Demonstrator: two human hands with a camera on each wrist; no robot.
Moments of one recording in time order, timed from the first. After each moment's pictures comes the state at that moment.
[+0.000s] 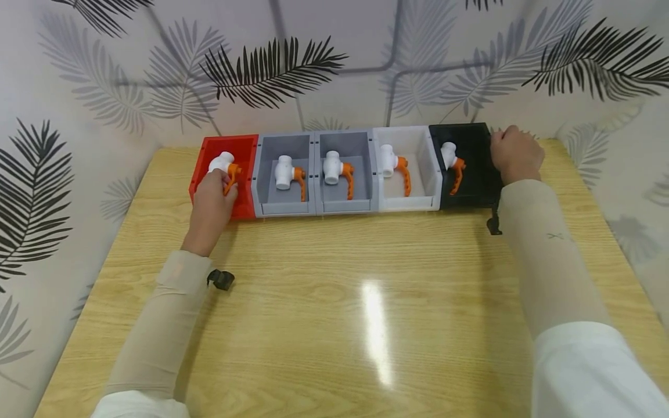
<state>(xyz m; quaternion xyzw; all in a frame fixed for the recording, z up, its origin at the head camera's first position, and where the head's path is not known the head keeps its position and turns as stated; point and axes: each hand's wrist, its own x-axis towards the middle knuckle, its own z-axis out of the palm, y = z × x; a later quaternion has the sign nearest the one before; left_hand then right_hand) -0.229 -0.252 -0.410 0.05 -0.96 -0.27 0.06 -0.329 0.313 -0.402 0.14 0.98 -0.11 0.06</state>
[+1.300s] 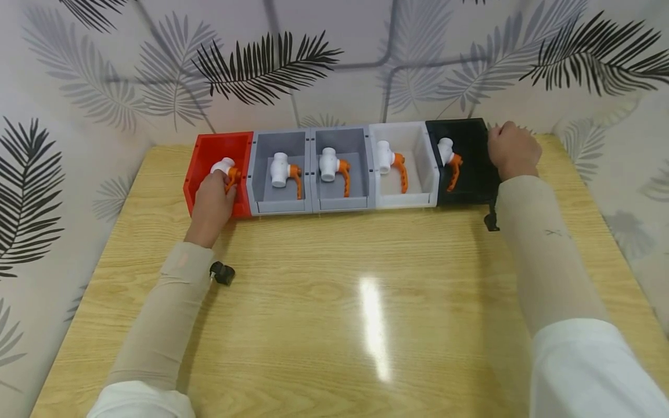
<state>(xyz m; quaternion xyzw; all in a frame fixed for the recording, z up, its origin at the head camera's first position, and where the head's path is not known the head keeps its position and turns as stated) -0.243 -0.254 -0.425 0.06 -0.96 -0.26 0.00 -0.327 0.313 -0.400 0.13 0.98 -0.12 0.07</state>
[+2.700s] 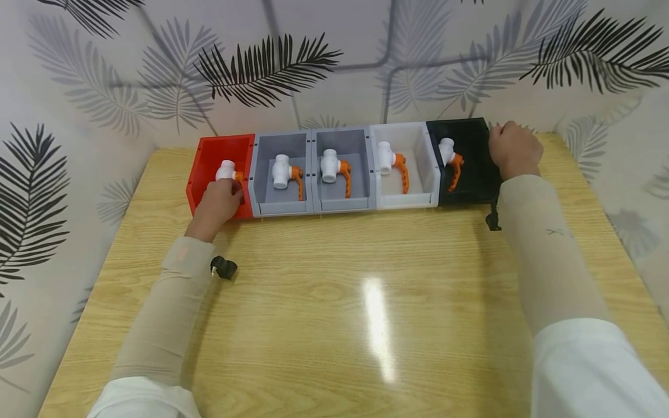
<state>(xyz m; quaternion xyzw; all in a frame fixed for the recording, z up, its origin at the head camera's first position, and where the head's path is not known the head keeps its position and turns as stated) -0.247 -0.253 -0.415 0.07 -0.96 -0.24 -0.12 -0.327 0.313 -0.399 0.13 0.98 -0.12 0.06</state>
